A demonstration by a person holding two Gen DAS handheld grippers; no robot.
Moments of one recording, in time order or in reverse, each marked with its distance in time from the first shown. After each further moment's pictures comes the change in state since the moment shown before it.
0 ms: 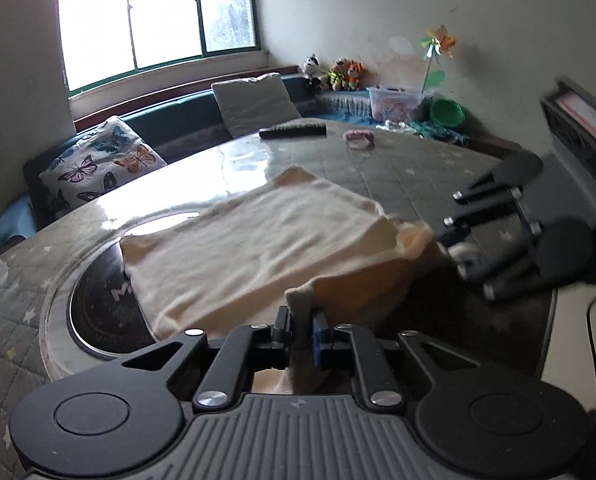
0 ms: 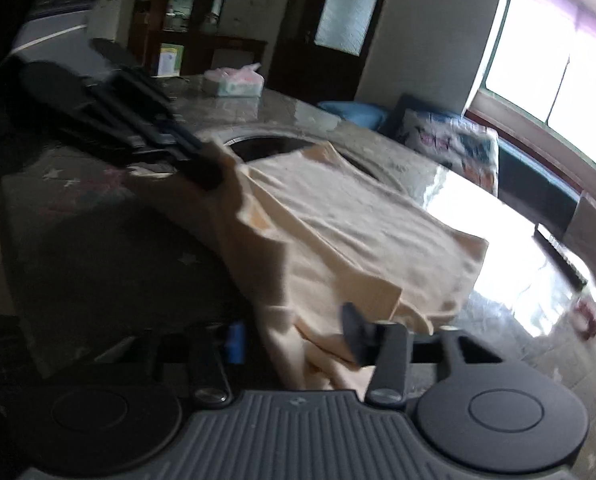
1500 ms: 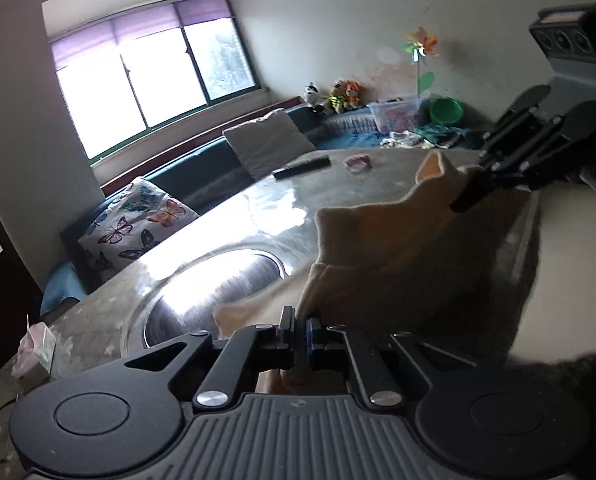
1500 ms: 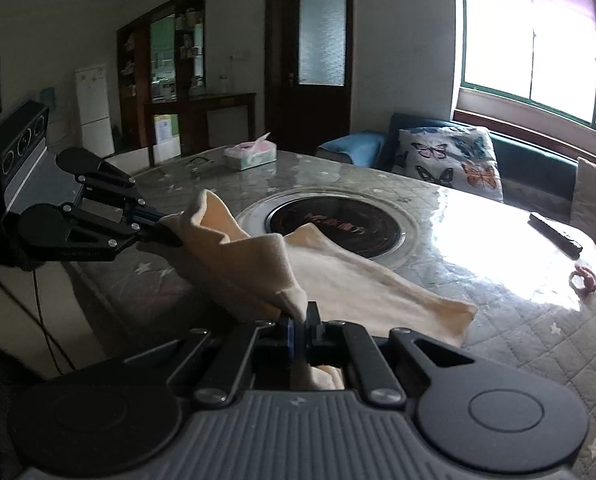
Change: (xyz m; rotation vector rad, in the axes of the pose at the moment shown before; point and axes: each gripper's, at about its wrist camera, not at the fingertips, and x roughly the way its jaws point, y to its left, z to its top) left arm -0.082 -0.029 -0.003 0.166 -0.095 0.123; right arm -0.114 0.021 0.022 0.191 -0.134 0.054
